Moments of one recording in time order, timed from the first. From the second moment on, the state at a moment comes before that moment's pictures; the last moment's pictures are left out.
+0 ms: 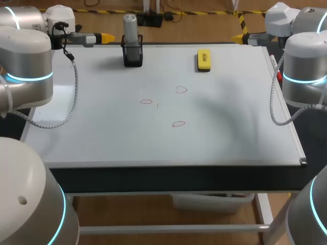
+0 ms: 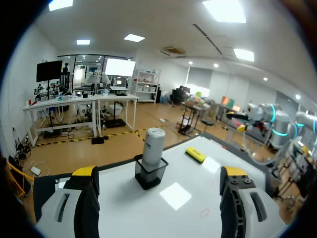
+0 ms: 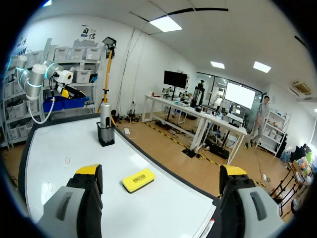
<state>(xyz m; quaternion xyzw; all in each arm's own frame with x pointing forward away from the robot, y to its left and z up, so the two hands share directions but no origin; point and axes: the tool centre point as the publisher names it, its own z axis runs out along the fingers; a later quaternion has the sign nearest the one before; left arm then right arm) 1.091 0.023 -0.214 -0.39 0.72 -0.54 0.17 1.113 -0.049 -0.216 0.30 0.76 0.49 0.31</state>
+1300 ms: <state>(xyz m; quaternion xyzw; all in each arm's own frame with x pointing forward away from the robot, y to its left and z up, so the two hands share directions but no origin) 1.091 0.023 -0.214 -0.39 0.72 -0.54 0.17 1.113 -0.049 -0.216 0.30 0.76 0.49 0.31</state>
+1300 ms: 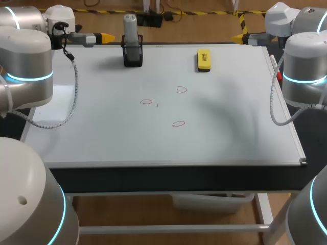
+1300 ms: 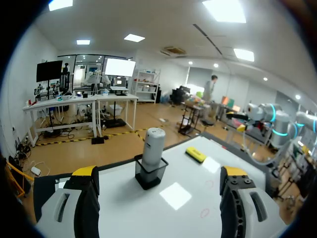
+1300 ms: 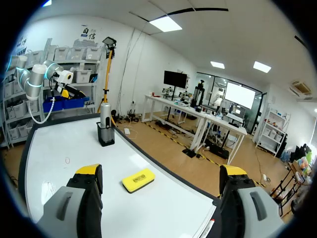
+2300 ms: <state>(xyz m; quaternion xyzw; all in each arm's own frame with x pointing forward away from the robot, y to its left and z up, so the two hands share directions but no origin) 1.089 -0.013 -0.224 -0.28 0.75 -0.58 0.13 1.113 -0.049 -0.216 0.30 0.76 0.49 0.31</state>
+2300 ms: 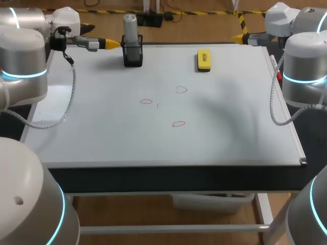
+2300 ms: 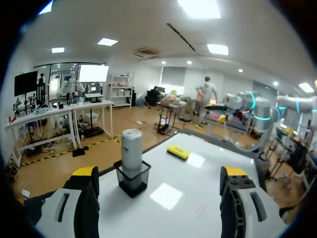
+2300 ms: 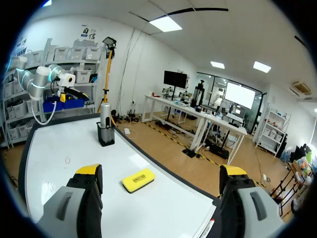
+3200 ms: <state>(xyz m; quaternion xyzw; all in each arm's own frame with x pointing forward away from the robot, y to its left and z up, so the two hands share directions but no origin) 1.167 -0.069 -0.252 -0.15 0.74 -0.66 0.07 1.113 -0.049 -0.216 0.30 0.76 0.49 0.31</state>
